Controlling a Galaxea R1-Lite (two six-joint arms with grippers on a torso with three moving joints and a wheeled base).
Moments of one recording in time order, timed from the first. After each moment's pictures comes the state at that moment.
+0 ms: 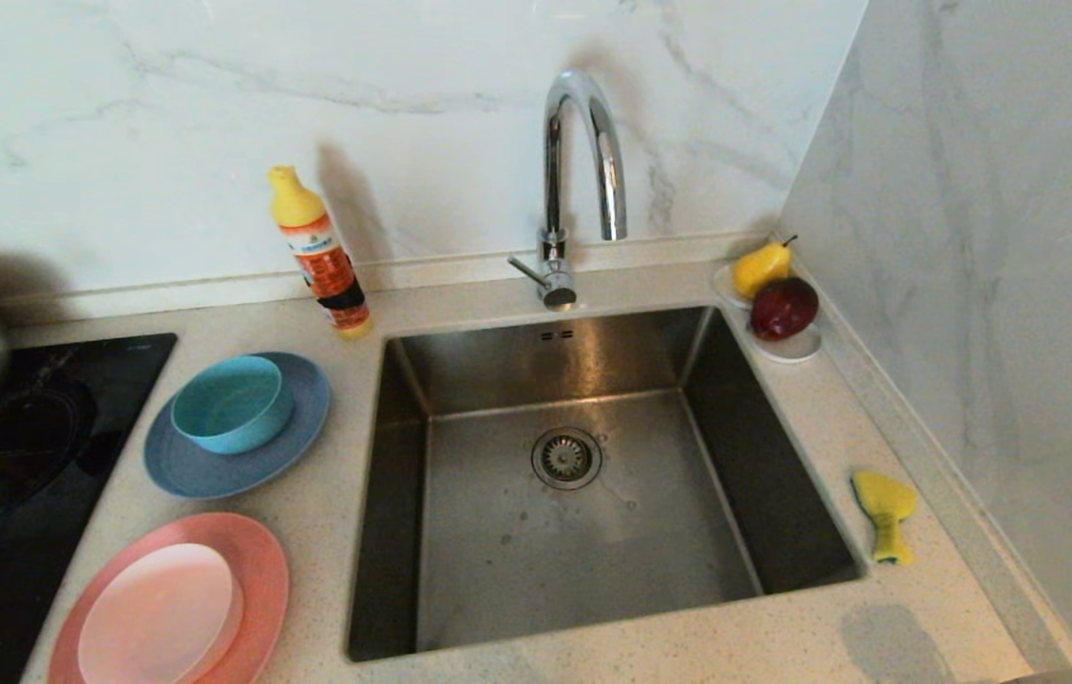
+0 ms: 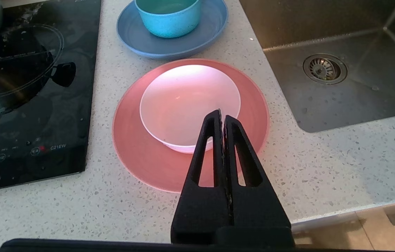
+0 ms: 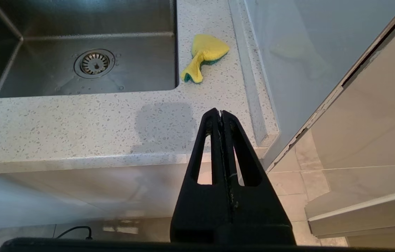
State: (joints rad) left arm 0.02 0.00 0.00 -0.02 -0.06 0.12; right arm 0.01 0.00 0.00 0.00 0.01 0.01
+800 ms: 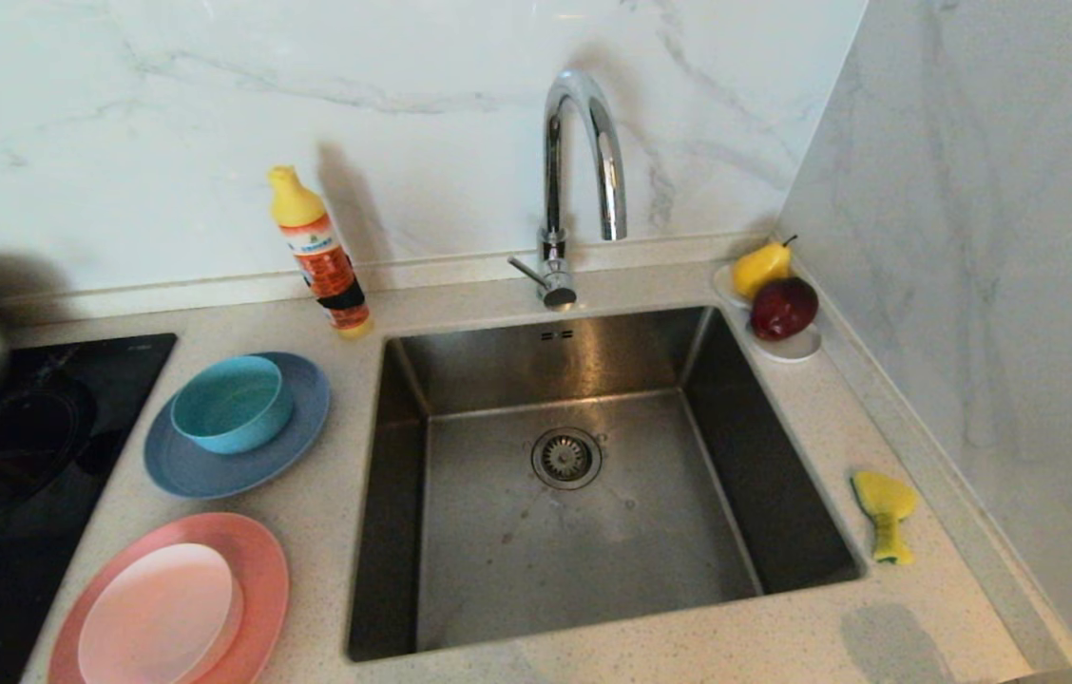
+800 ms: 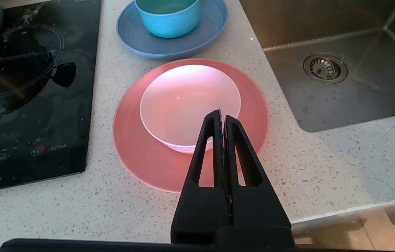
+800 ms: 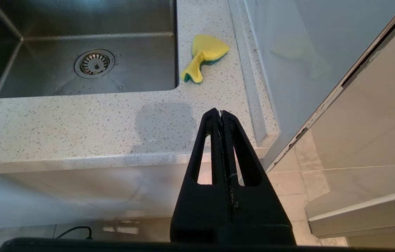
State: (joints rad) left arm 0.02 0.00 0.00 -0.02 -0.06 0.13; right arm 0.01 0.00 0.00 0.00 0.01 0.01
